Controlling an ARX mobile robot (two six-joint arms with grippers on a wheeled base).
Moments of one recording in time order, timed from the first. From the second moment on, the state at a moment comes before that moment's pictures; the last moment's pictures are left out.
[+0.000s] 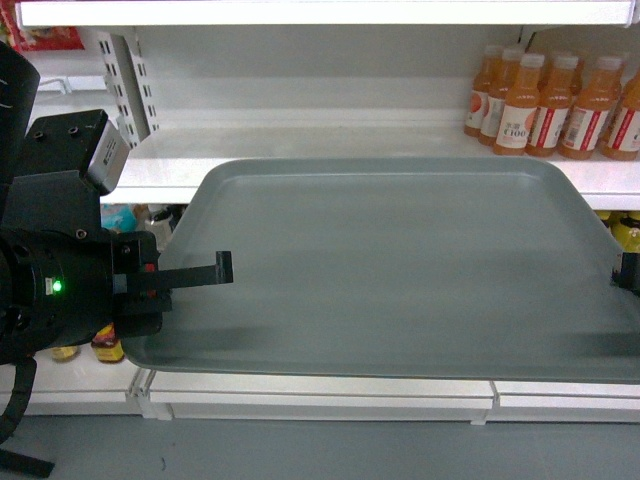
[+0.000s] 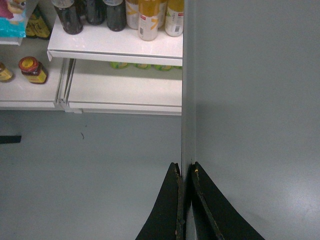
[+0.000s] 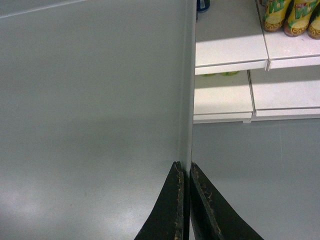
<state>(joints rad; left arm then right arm) -0.35 1.59 0.65 0.29 -0.24 -0.31 0.10 1.52 0.57 0.38 -0.11 0.20</state>
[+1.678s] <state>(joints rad) -0.35 1.59 0.65 0.29 -0.24 -0.31 0.10 1.52 0.56 0.38 -0.11 0.20</state>
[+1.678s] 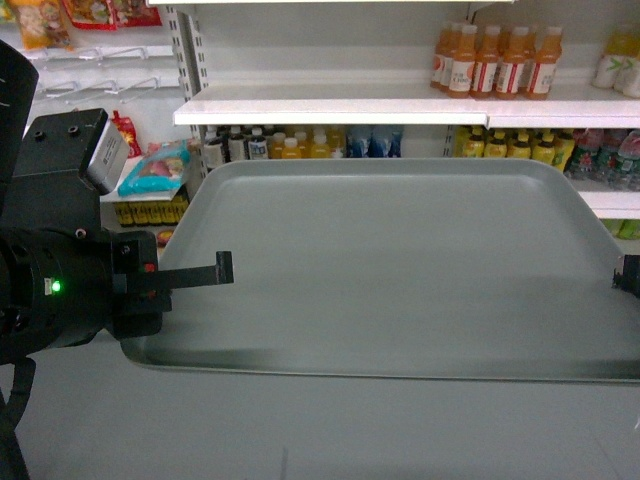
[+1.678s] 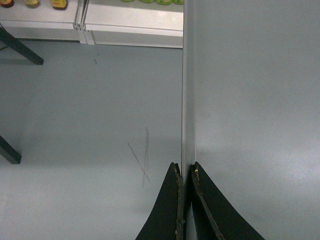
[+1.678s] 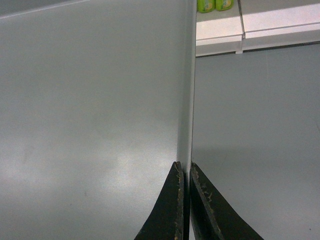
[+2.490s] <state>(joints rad) -0.35 1.59 0.65 0.29 -0.24 -0.31 0.10 1.52 0.56 0.38 -0.11 0.20</state>
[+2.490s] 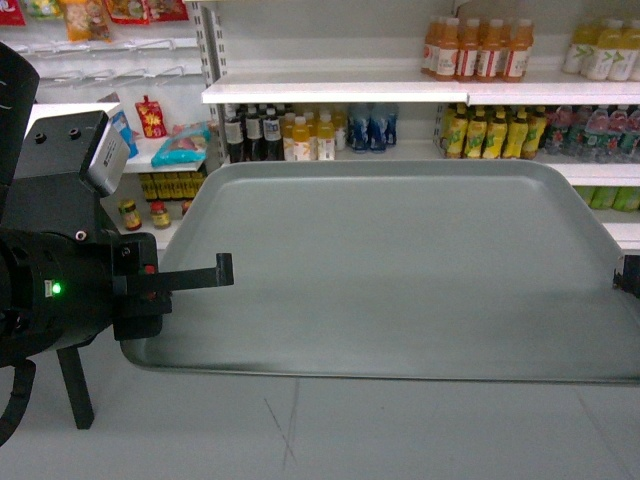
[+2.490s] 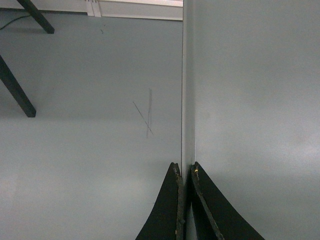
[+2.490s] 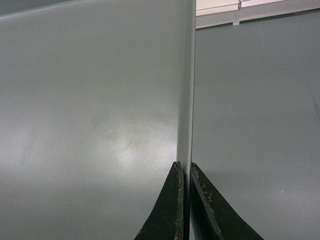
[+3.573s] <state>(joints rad) -0.35 1.59 0.65 0.29 -0.24 -0.31 0.10 1.52 0.56 0.38 -0.11 0.20</state>
